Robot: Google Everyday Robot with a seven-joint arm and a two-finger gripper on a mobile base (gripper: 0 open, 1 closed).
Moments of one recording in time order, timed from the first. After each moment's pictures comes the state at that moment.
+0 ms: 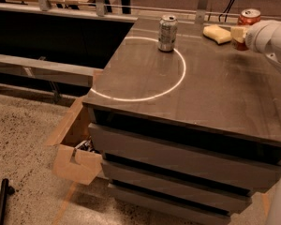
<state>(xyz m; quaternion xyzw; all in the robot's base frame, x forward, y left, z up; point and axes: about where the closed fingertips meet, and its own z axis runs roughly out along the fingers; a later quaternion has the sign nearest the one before) 0.788 -0.372 0.931 -0.06 0.78 -0.08 0.62</state>
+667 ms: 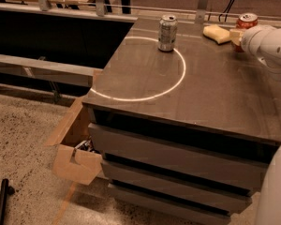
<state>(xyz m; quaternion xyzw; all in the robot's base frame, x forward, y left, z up) 0.811 -0.386 0.912 -0.04 0.77 -0.10 0.63</state>
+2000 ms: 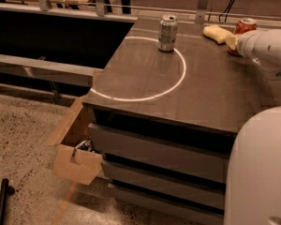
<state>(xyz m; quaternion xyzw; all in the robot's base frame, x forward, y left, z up) 0.824 -0.387 0.882 -0.02 0.80 -0.09 0.60</state>
